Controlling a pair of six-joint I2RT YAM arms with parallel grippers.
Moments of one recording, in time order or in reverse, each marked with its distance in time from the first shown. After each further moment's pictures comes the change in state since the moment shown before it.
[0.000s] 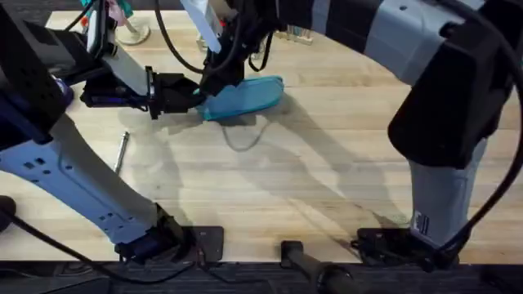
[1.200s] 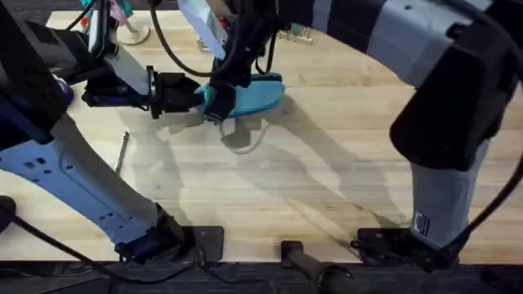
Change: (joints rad) left arm -0.006 0.000 0.000 0.007 0.004 0.000; right arm 0.003 -0.011 0.019 -0.149 0.070 0.000
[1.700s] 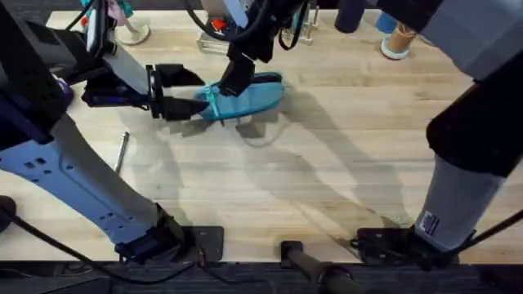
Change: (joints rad) left arm 0.000 0.000 0.000 -0.004 0.018 0.000; right arm -0.081 -0.109 0.001 -0.036 0.046 0.000
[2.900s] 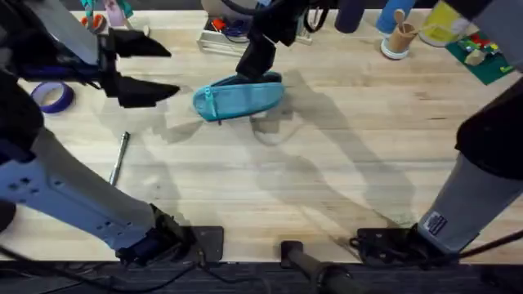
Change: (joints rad) left arm 0.122 -0.098 0.251 -0.371 -0.090 0.000; right arm -0.062 -0.082 0.001 -0.056 0.080 0.000
